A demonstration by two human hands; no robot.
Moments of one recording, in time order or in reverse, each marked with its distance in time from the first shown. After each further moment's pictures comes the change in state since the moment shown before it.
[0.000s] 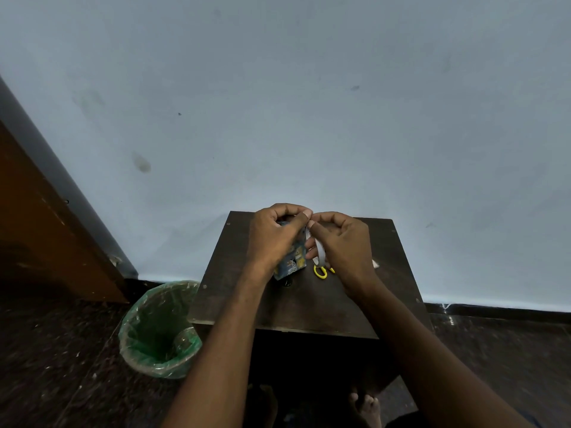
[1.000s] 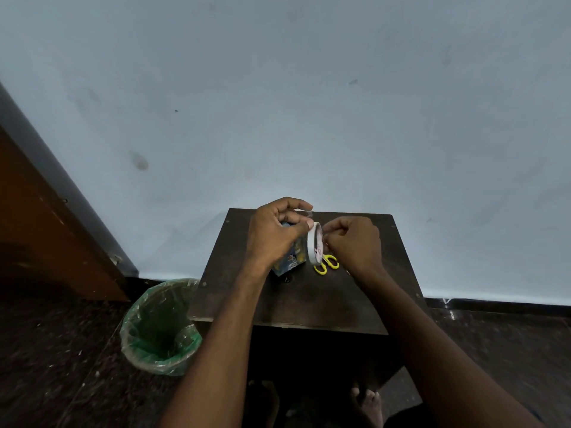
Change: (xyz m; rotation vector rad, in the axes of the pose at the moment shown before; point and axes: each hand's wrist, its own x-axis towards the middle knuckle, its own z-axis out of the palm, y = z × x) left_hand 0.000 -0.001 -0.003 0.097 -0.113 0.073; right_hand 0.015 0.010 -0.022 -0.590 0.097 0.082
